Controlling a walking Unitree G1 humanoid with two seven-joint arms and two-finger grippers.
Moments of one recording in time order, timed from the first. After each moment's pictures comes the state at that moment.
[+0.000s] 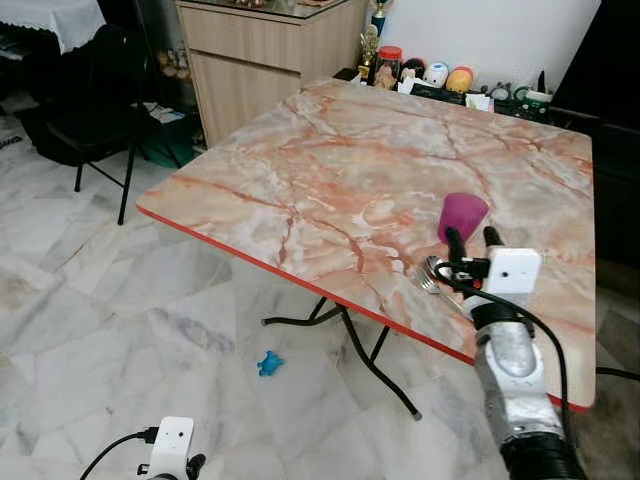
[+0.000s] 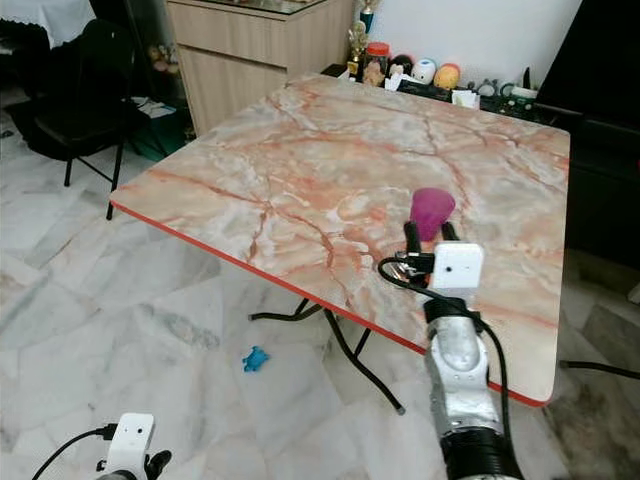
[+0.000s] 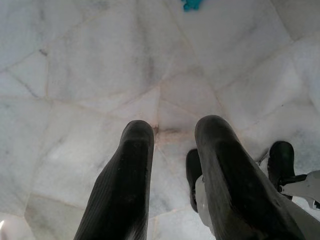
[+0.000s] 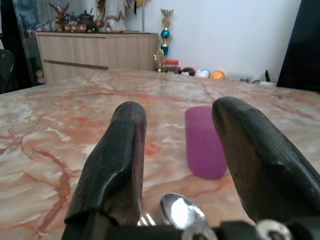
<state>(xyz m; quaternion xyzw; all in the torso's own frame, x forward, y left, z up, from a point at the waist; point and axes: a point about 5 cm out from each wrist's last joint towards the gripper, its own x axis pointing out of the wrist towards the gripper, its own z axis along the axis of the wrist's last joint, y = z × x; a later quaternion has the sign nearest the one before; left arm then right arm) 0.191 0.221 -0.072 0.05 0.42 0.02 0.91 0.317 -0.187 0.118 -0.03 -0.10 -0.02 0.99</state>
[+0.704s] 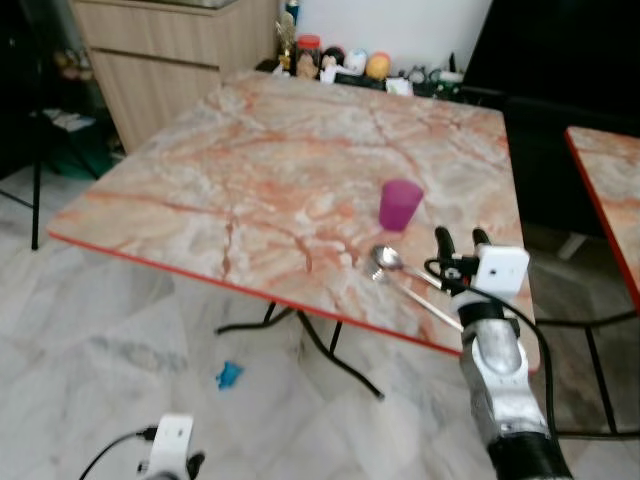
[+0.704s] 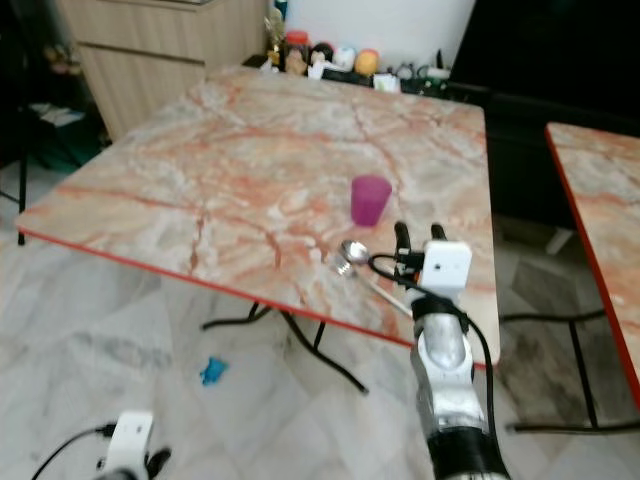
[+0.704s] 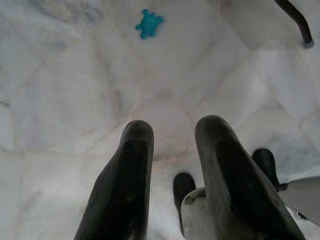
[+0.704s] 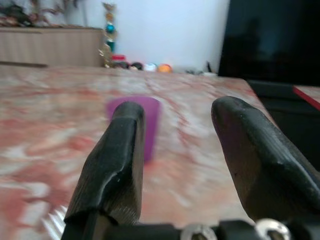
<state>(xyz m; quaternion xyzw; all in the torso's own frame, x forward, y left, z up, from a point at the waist) 0.201 0.215 -0.068 0.04 0.40 0.01 0.92 0.319 -0.183 0.120 -0.02 -0.10 -0.03 0.99</state>
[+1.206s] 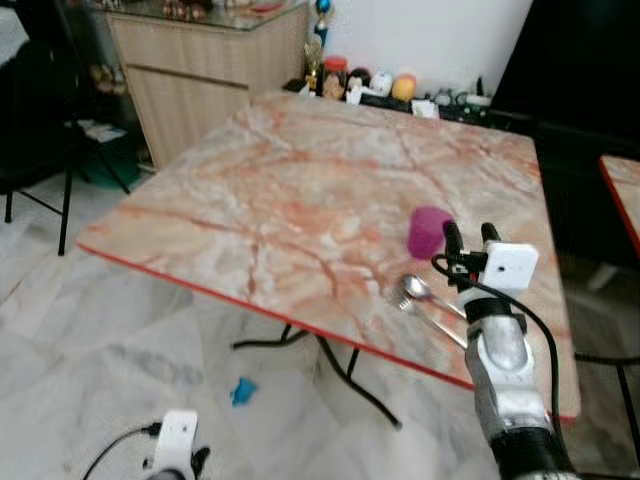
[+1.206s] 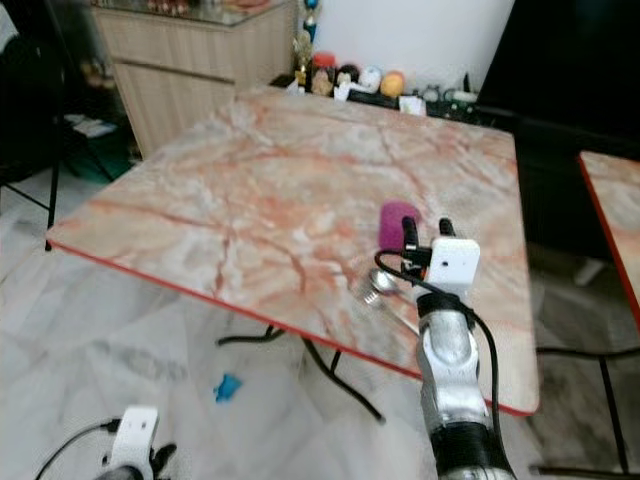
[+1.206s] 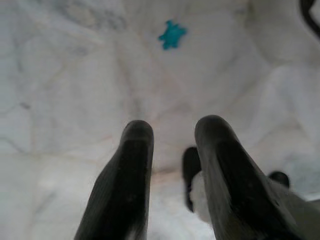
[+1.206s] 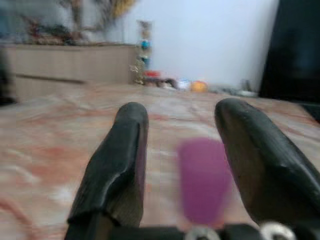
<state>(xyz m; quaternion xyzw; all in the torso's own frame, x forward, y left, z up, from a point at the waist) 0.191 0.229 -0.070 0.05 0.41 0.03 0.91 0.324 -0.161 0.127 -0.01 -0.12 0.00 0.99</state>
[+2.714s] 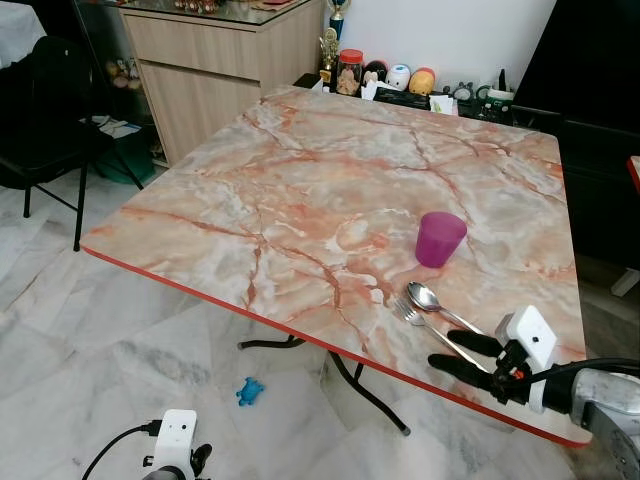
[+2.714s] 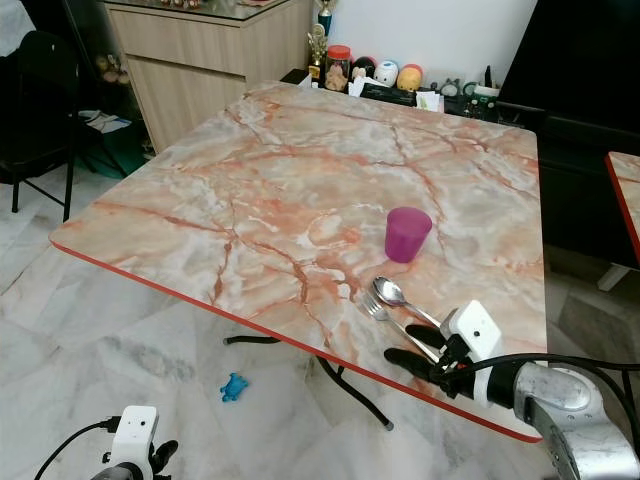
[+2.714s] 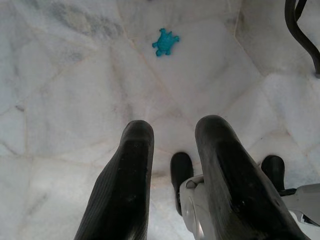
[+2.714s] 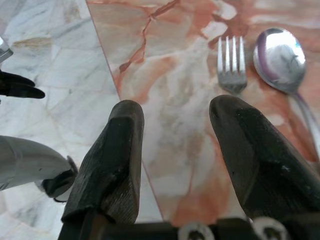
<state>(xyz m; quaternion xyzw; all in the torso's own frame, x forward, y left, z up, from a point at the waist) 0.199 0.216 -0.068 0.03 0.40 0.00 0.92 0.238 -0.241 0.101 -0.06 0.21 0.40 0.89</state>
